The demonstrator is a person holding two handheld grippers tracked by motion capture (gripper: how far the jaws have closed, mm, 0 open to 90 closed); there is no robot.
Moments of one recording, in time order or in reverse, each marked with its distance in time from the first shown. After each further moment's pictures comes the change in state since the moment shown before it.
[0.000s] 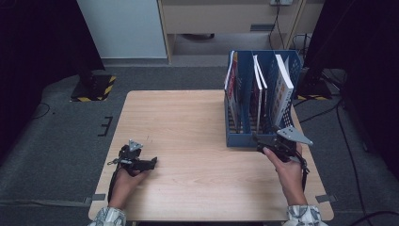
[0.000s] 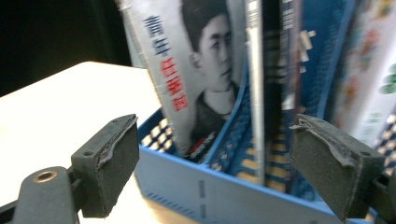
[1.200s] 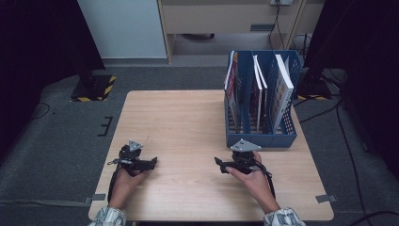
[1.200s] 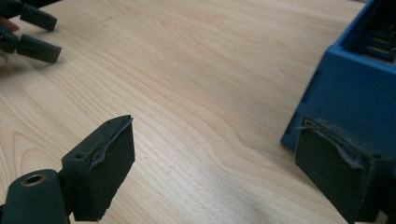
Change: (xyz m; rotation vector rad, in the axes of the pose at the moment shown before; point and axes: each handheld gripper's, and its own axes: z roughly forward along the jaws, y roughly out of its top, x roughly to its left) left arm 0.000 0.000 0.000 0.000 -0.002 0.003; right arm 0.094 -0.047 0.051 0.280 0.251 -0.129
